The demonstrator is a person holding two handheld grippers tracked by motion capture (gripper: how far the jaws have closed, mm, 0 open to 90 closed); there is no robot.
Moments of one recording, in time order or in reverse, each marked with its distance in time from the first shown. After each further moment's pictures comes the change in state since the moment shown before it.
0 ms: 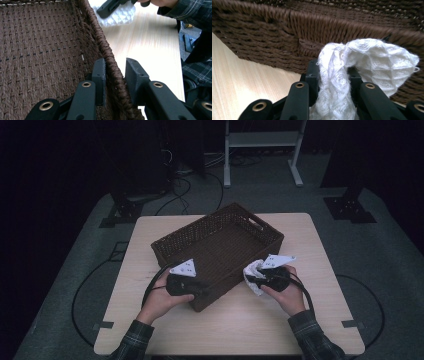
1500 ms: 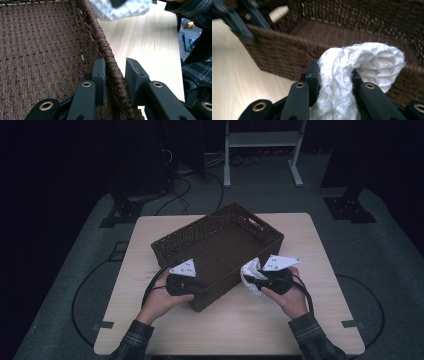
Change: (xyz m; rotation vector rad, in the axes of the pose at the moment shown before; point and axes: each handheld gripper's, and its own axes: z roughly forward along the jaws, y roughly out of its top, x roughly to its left) left arm 0.000 0.000 0.000 -0.001 -0.002 -0.001; right arm 0.021 0.019 -0.028 -0.103 0.028 -0.042
